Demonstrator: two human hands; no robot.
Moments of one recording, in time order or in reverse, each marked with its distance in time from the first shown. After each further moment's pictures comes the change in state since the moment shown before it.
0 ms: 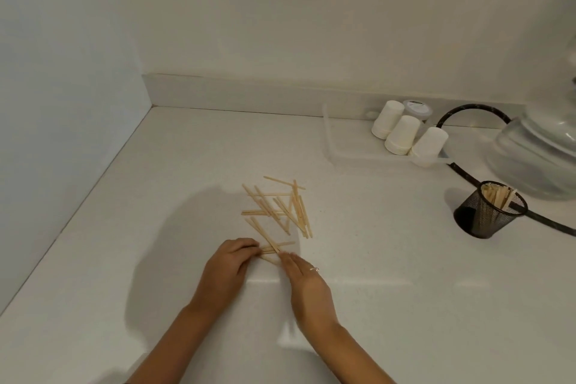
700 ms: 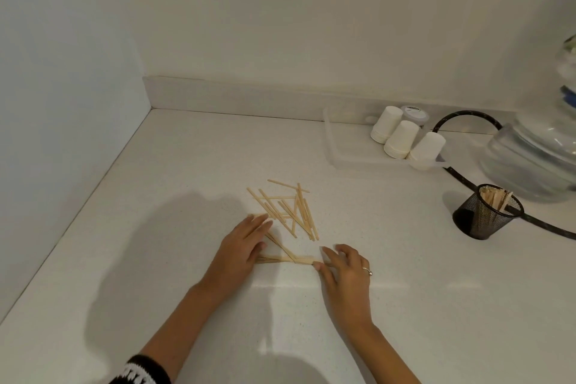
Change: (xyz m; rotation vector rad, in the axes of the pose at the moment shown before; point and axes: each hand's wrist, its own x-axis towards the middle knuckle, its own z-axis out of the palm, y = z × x) left_hand 0.029 -0.012 -0.007 -0.089 -0.093 0.079; right_hand -0.001 0.020 -0.029 -0.023 0.280 0.281
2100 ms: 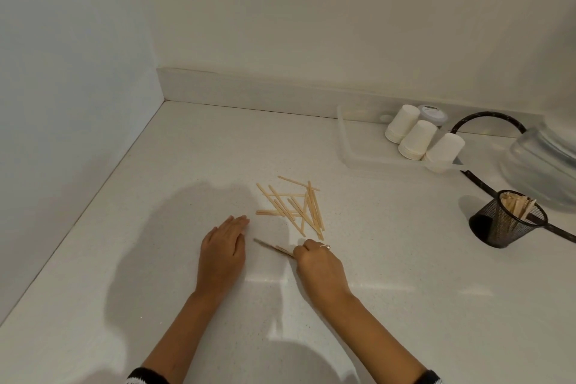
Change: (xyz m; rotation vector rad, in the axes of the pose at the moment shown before) left_hand -0.016 -0.018 0.002 0.039 0.248 -0.368; right_hand 0.028 -0.055 0.013 -0.425 -0.370 -0.395
